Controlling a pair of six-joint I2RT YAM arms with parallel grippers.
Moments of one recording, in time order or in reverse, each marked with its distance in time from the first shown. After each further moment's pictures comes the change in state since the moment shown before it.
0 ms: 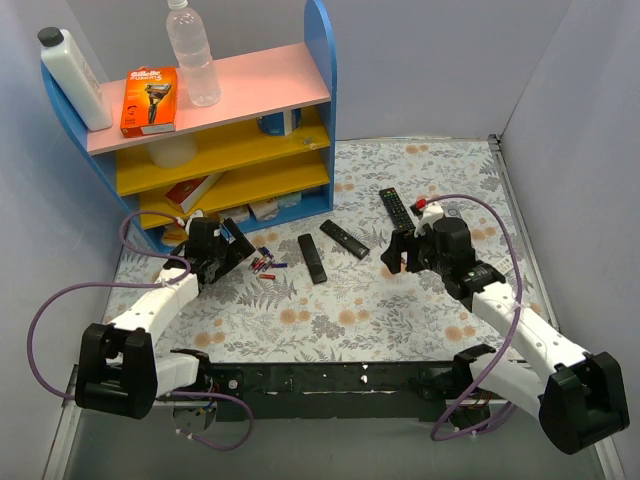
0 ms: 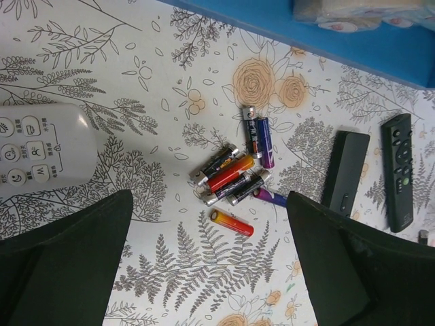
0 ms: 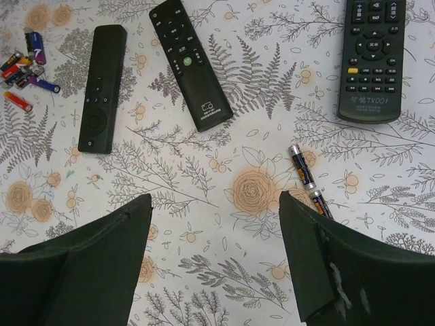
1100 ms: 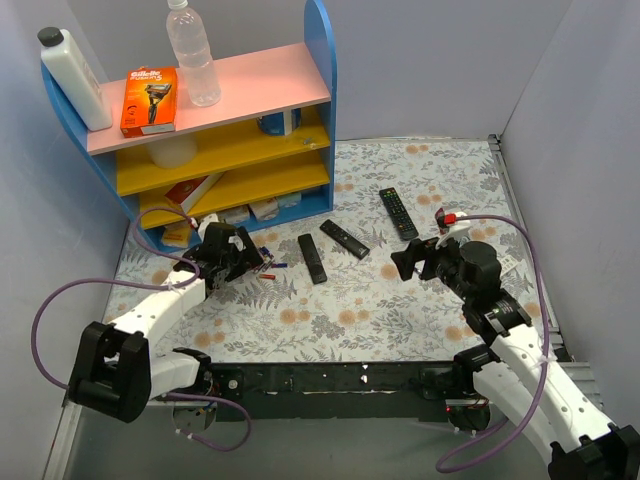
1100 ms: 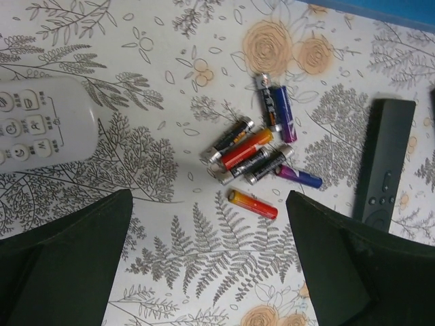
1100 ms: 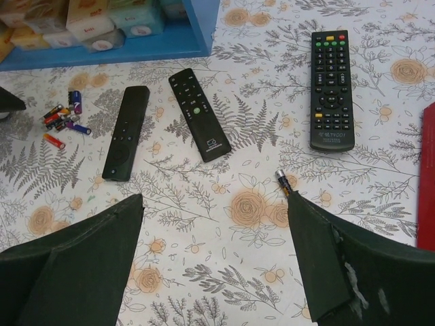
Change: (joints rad) left arm -0.148 -0.030 -0.005 -0.063 -0.149 0.040; right arm -0.002 -0.333 -0.087 -0.001 0.058 0.005
